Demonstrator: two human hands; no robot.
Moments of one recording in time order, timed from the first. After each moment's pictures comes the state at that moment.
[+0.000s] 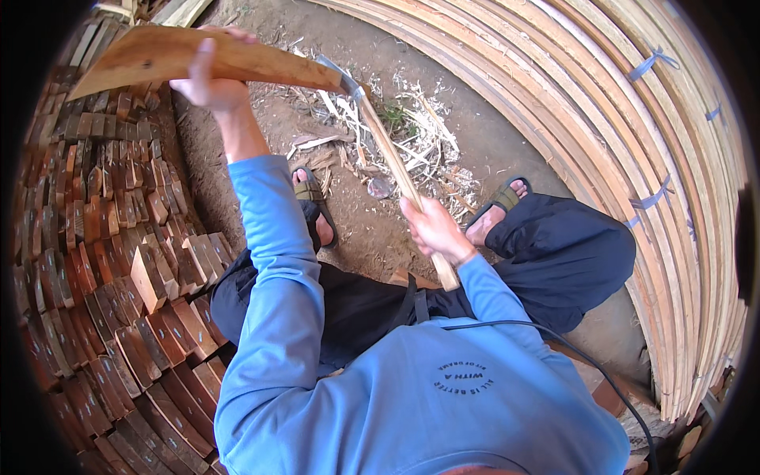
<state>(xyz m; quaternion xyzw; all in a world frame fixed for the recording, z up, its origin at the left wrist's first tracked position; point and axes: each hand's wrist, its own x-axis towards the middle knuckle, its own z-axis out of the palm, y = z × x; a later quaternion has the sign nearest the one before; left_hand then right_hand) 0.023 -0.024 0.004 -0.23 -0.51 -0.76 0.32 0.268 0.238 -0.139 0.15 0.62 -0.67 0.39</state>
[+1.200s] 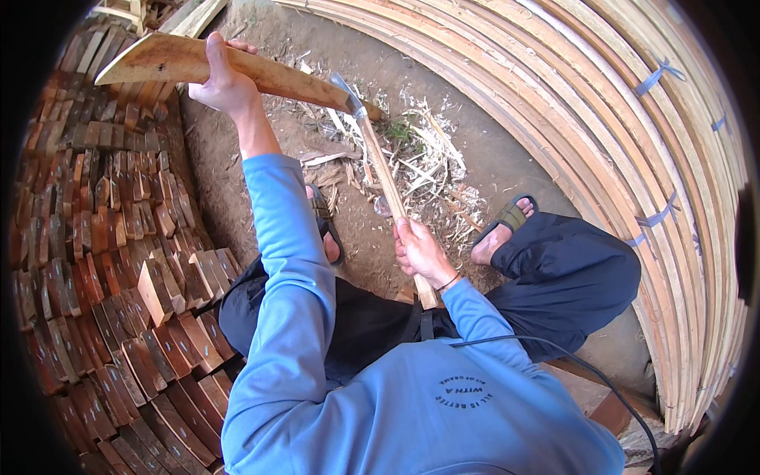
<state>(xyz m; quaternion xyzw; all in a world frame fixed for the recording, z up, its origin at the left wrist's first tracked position) -0.015 -0.010 -0.013 -0.12 -0.52 -0.73 0.43 0.275 0.207 -0.167 0.21 0.47 -0.78 0.37</state>
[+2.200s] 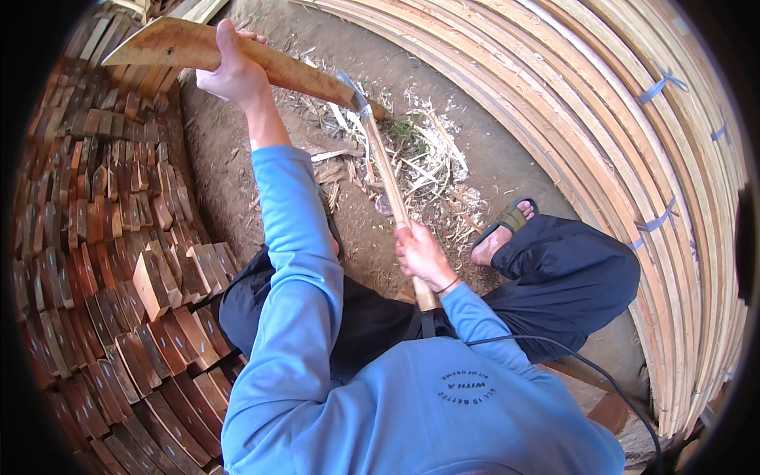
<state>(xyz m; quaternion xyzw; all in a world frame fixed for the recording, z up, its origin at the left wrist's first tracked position) -0.017 -0.007 -0.015 -0.12 -0.52 -0.71 0.47 0.280 0.197 -0.154 0.22 0.52 -0.74 0.36</state>
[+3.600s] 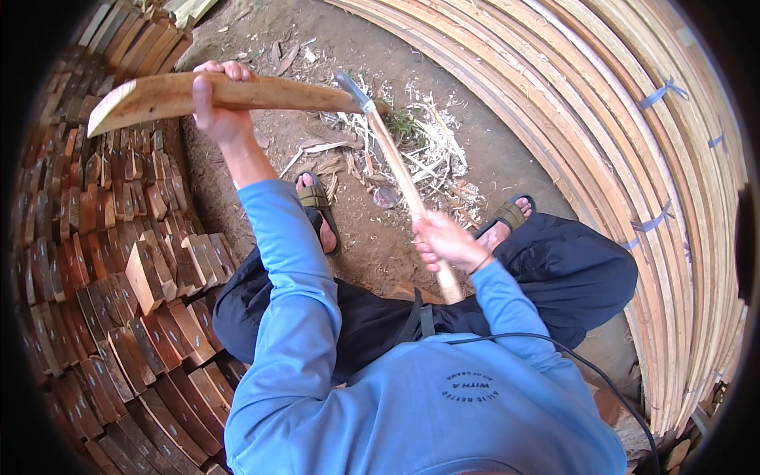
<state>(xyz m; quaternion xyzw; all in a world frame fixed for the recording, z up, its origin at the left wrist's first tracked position) 0.040 -0.085 -0.045 -0.17 -0.49 -0.82 0.26 0.254 0.240 -0.136 0.18 0.52 -0.67 0.50</state>
